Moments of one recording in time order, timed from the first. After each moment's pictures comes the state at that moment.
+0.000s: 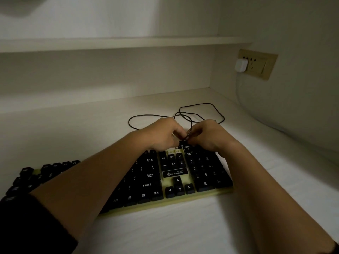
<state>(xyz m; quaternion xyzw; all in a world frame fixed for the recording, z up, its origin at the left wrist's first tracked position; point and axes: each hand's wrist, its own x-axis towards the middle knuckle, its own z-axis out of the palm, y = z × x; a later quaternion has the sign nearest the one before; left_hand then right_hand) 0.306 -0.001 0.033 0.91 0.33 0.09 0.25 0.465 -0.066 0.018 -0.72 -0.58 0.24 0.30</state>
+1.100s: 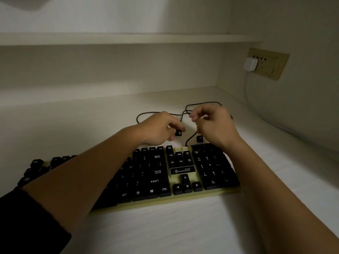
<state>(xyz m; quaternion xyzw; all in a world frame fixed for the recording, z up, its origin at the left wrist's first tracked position) 0.279 0.007 0.035 0.88 0.36 0.13 0.27 0.447 -0.070 0.030 -0.63 -0.57 0.18 0.49</state>
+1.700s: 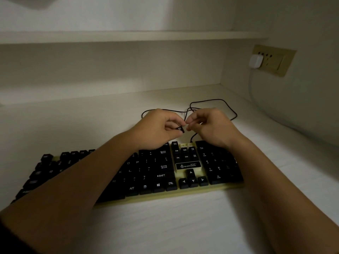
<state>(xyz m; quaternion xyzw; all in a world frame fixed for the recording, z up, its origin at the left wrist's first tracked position) 0.253 -0.020 0.035 0.85 0.33 0.24 0.32 0.440 -0.071 0.026 -0.63 -0.64 0.21 0.39</state>
